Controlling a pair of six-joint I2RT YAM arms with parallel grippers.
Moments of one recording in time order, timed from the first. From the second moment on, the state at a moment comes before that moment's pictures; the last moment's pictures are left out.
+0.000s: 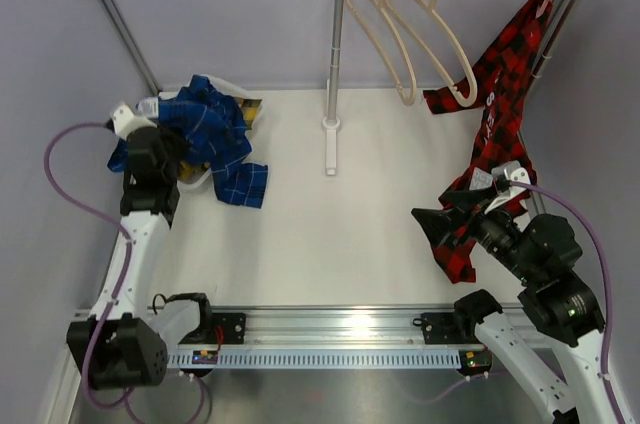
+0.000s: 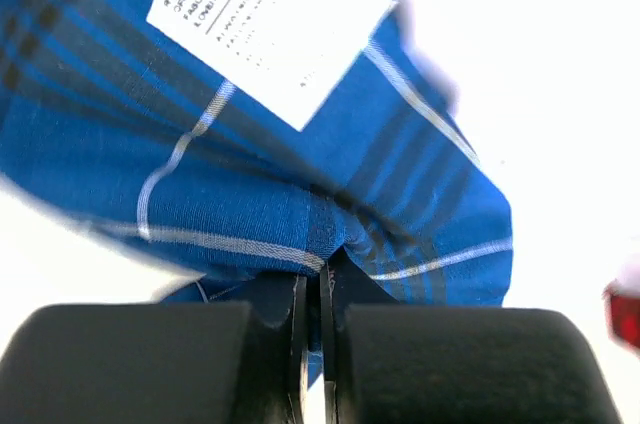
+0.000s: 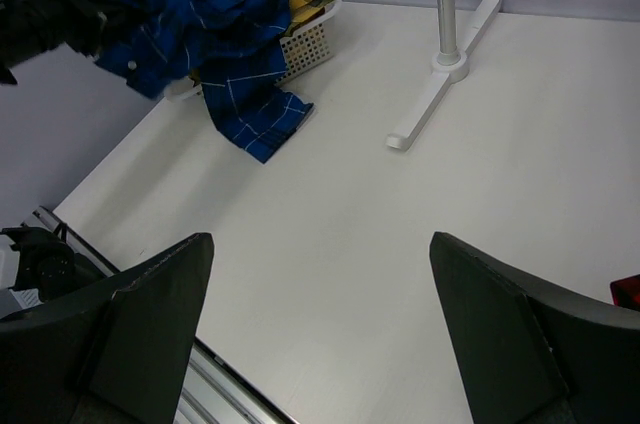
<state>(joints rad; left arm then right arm) 0.06 0.99 0.79 -0.08 -0.21 -0.65 0.42 0.40 0.92 -0.59 -0.23 0.30</state>
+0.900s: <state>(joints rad) 0.07 2.03 1.56 -0.25 -0.07 -0.58 0.42 0.51 0.92 -0.59 -0.18 0.29</state>
